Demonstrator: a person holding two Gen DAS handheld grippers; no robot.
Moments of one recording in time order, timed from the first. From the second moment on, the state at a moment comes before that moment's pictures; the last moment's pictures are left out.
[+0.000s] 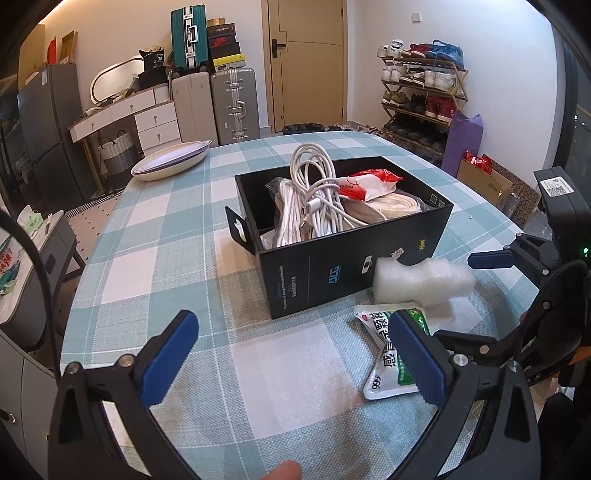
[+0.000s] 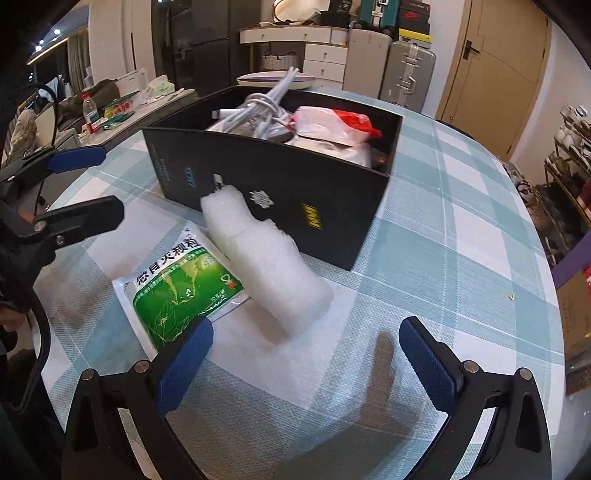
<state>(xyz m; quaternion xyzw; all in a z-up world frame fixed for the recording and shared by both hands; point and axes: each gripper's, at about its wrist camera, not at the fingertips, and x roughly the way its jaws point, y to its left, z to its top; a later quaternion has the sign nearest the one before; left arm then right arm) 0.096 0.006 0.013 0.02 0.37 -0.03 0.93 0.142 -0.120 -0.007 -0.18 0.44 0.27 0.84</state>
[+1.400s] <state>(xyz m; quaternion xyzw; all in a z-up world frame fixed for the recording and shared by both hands) 0.096 -0.025 0.001 0.03 0.40 -0.09 0.91 0.115 -0.144 0.061 -0.10 0.32 0.36 0.87</state>
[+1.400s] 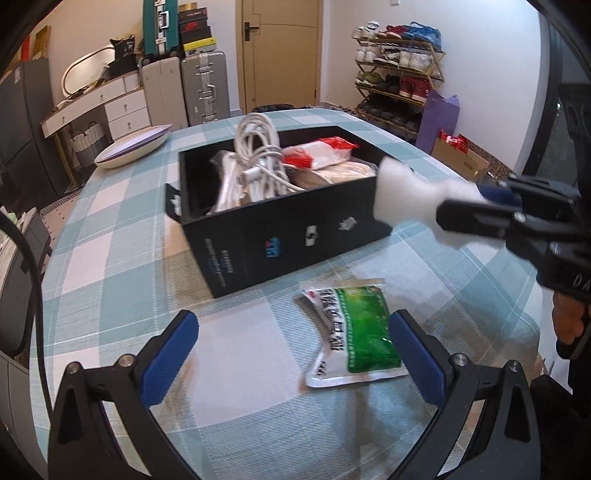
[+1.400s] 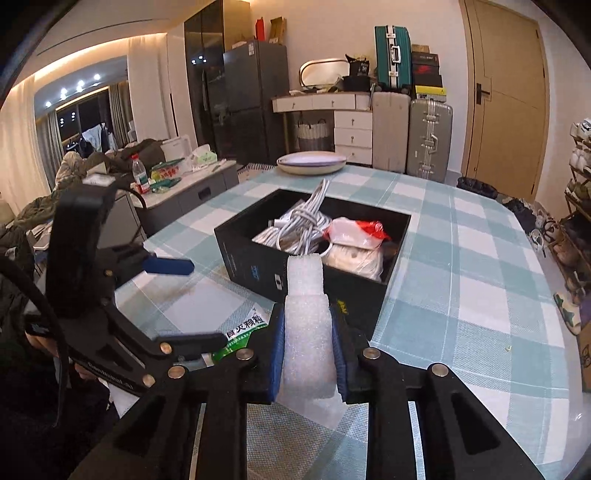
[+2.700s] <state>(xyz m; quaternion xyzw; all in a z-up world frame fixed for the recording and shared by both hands) 0.085 -0.061 -0.008 0.05 0.41 -0.15 0.90 0.116 -0.156 0.068 -0.09 0.31 0.35 0.88</state>
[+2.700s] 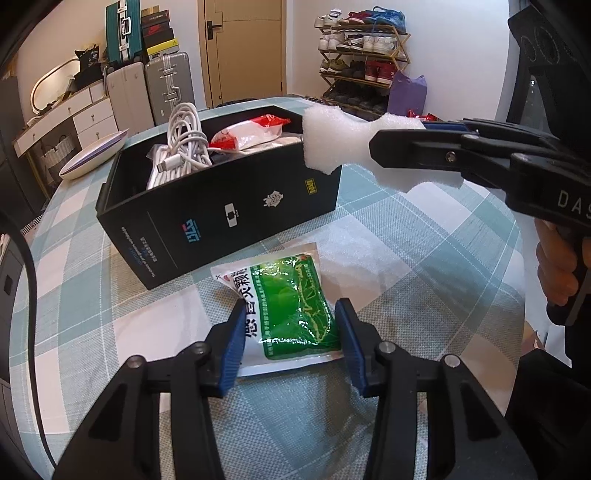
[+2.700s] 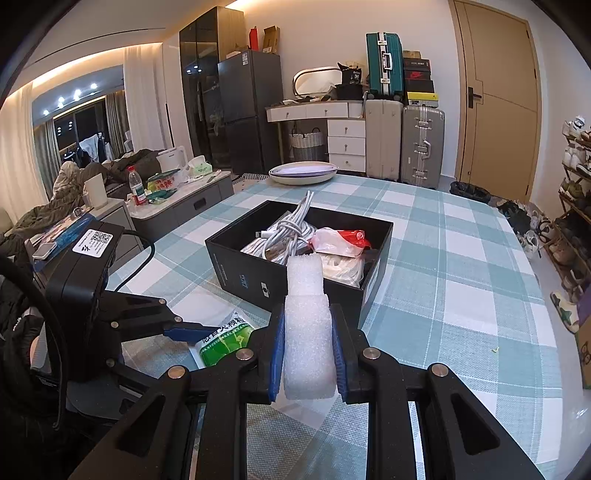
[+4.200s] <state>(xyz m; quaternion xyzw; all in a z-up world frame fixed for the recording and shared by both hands) 0.140 0.012 0.064 -0.02 0.31 -0.07 0.95 0.151 -0.143 0.098 -0.05 0.28 0.30 0.91</state>
